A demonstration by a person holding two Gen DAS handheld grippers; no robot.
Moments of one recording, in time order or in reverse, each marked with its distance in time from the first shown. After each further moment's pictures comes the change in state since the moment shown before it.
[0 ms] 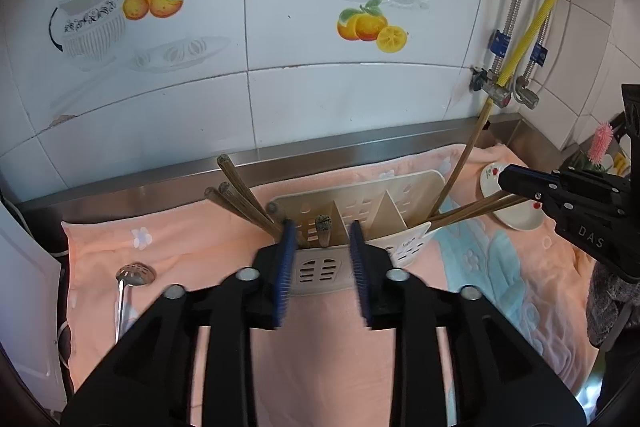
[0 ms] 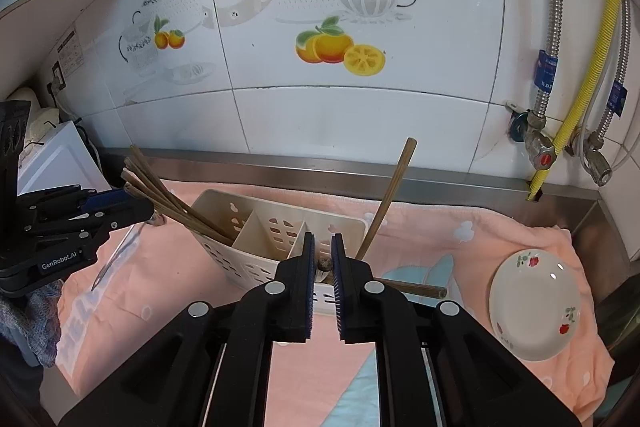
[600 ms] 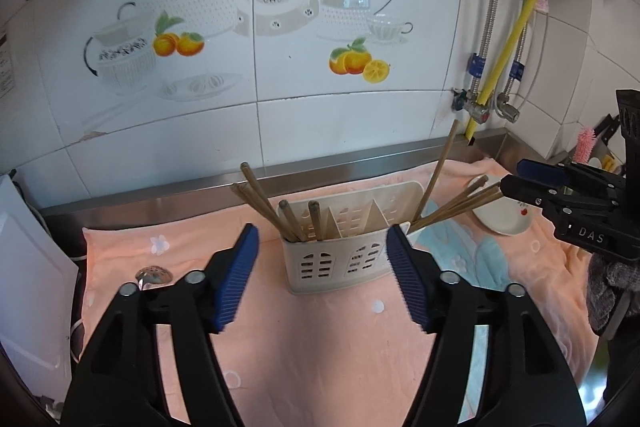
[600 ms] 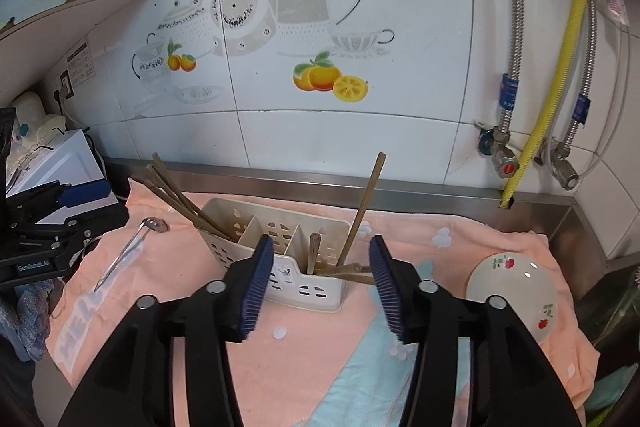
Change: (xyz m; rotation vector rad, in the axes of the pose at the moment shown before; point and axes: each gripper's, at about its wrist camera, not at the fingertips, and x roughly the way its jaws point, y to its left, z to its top) left arm -0.060 -0.007 -0.016 0.014 -0.100 0.014; right arm -0.054 0.002 -0.014 -0.010 -0.083 -0.035
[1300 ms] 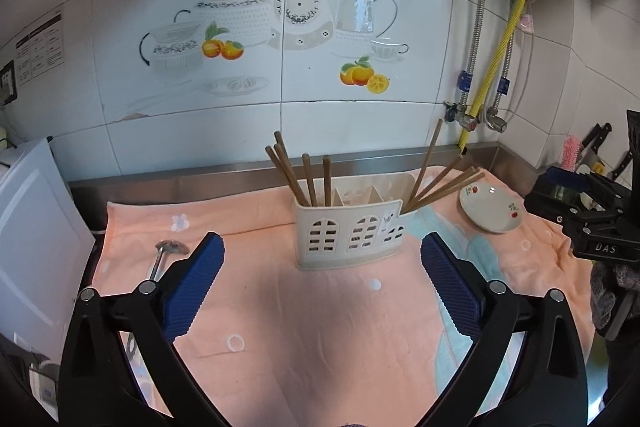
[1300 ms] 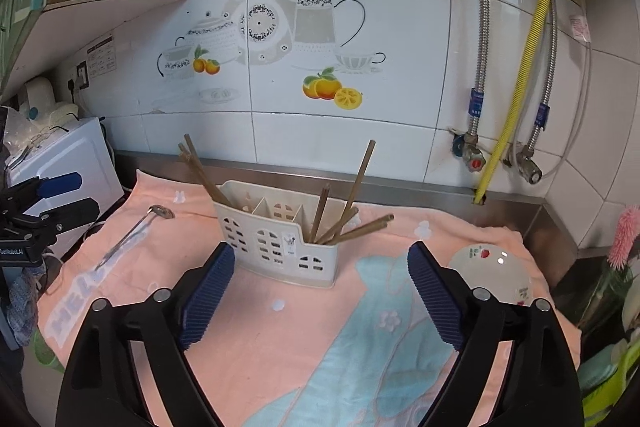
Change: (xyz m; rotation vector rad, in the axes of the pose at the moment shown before) left arm -0.067 0.005 -0.057 -0.044 -0.101 0.024; right arm -0.065 0.018 -0.054 -0.041 -0.086 -0.048
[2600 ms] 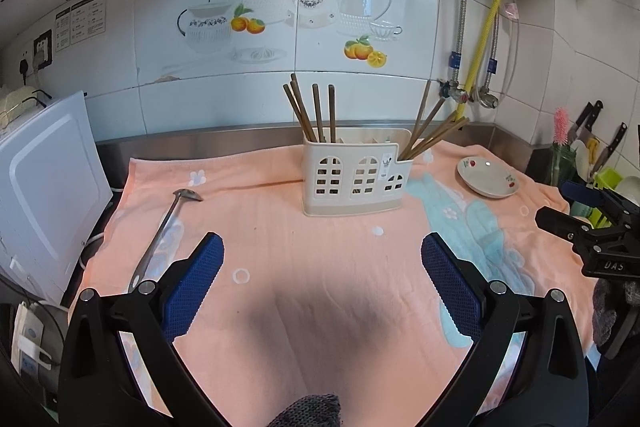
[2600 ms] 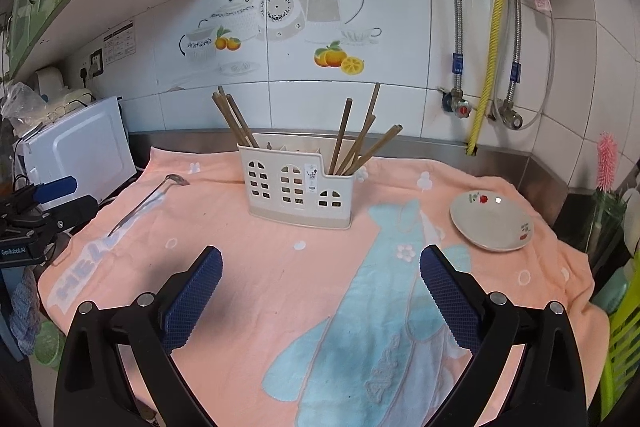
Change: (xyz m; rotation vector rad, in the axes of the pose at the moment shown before) left arm -0.052 -0.002 -0.099 -0.009 -0.042 0.035; right arm -0.049 0.039 -0.102 0.038 -0.032 -0.028
